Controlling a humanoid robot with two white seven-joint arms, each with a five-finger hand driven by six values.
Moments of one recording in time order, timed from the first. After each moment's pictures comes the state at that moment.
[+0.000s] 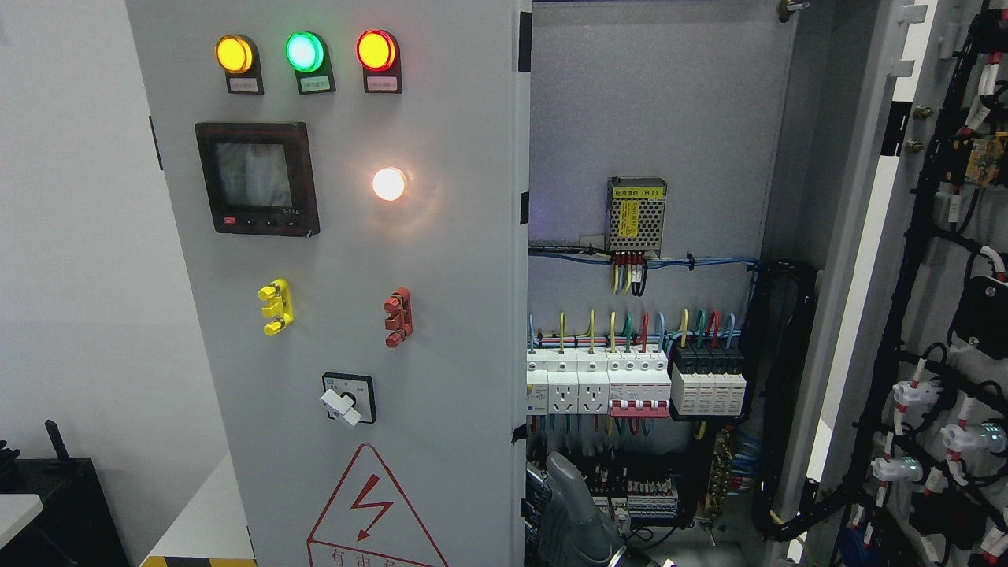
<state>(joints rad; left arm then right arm) 0.06 -0.03 0.05 -0.05 0.00 -0.03 -0.28 -0.59 -0.18 0.57 -1.39 -0.72 0.02 0.36</state>
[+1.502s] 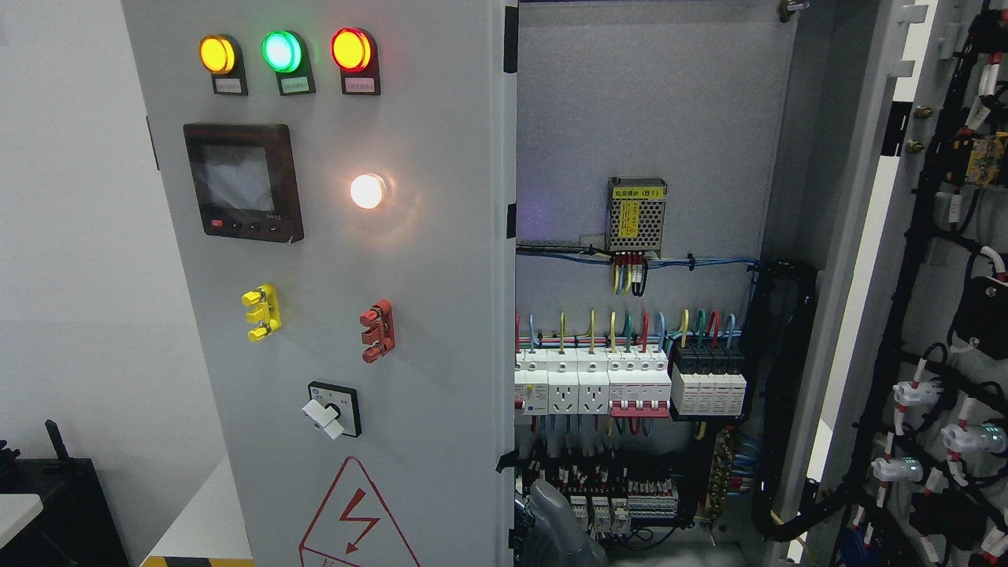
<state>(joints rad) 0.06 -0.03 0.05 -0.05 0.00 -0.03 -0.28 -0.54 -0.19 0.60 -1.48 -0.72 0.03 0.39</state>
